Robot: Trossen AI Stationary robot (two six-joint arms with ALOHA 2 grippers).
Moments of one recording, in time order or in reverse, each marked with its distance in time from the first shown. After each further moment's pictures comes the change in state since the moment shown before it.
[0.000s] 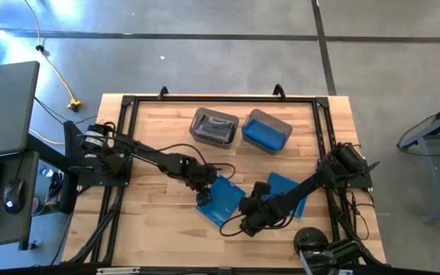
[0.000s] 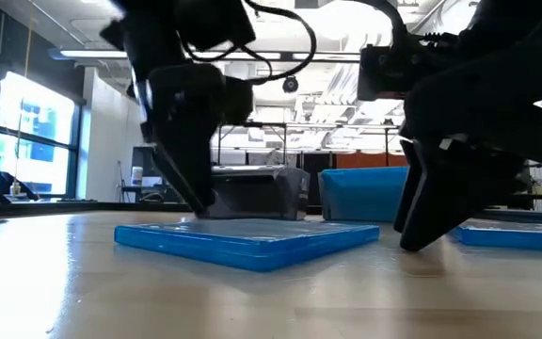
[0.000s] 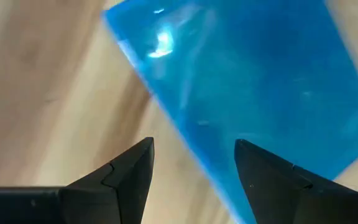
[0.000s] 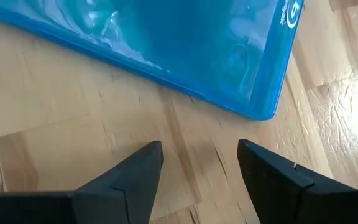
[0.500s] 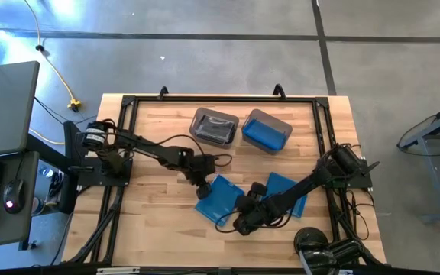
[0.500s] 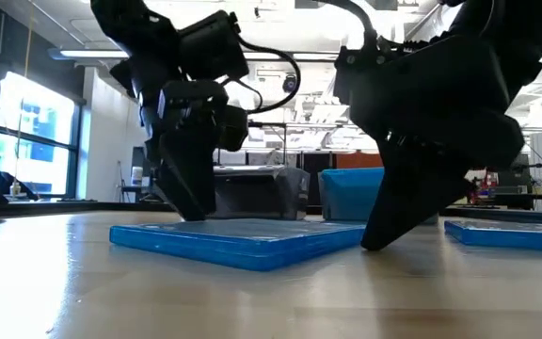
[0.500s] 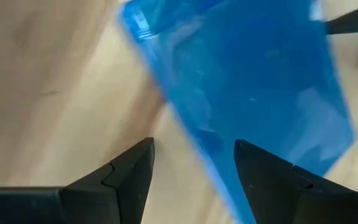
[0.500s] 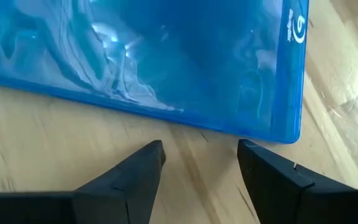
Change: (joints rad) left arm 0.106 -0.002 -0.121 0.188 0.233 -0.038; right arm -0.016 0.051 0.004 0.123 -0.009 0.097
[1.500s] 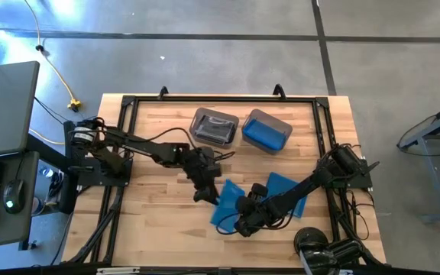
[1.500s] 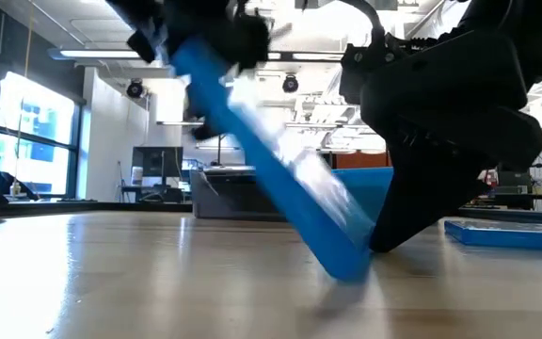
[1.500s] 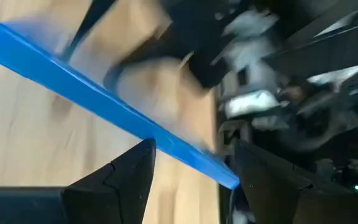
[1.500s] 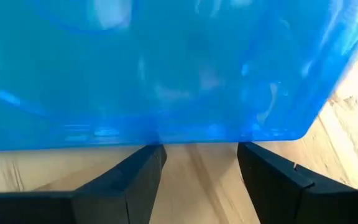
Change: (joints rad) left arm -0.005 -0.102 0.067 0.199 0.344 0.004; right arm 0.002 0.012 -0.003 0.009 0.014 -0.014
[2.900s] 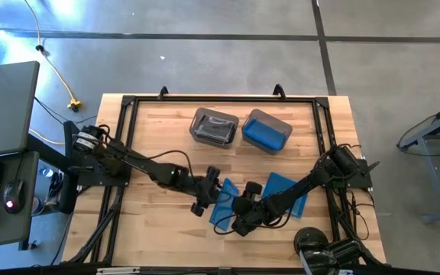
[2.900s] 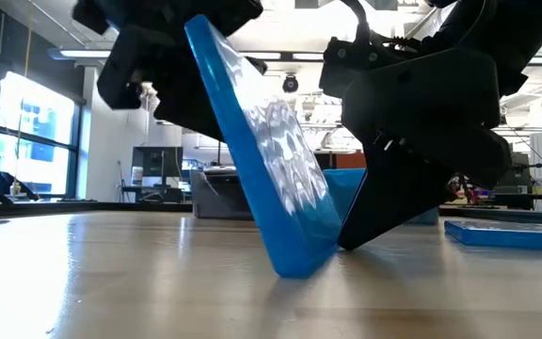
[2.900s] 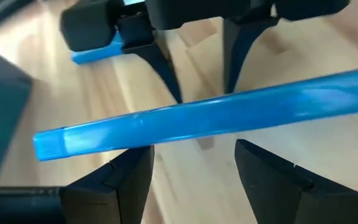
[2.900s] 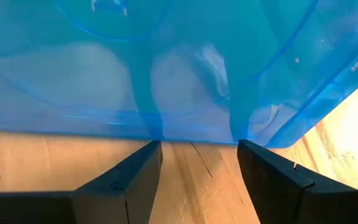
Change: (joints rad) left arm -0.225 0.042 -0.007 0.007 -0.764 0.901; right arm -0.009 -0.022 -0.002 0.086 0.054 -0.163
